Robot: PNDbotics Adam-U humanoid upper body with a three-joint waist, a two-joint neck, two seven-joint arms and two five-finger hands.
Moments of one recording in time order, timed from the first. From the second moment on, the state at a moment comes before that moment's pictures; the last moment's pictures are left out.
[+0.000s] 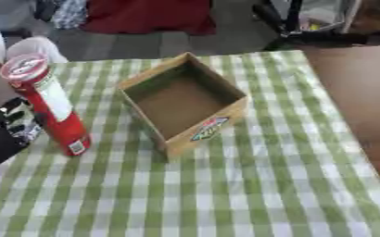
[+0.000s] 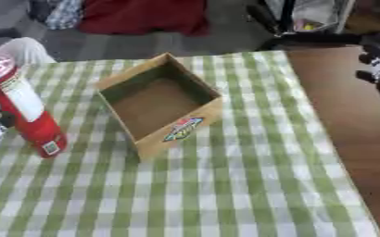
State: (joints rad) left arm -0.34 0.41 0.02 -1.41 -0.03 0.10 -0.11; right arm -0.12 -0.43 -0.23 -1.94 -0.22 0.12 -0.06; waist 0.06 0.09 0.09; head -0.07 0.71
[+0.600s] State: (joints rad) left arm -0.36 0.41 0.02 -1.39 -0.04 0.13 -0.06; right arm -0.12 -0.43 -0.23 -1.94 -0.22 0.12 -0.04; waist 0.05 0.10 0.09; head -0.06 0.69
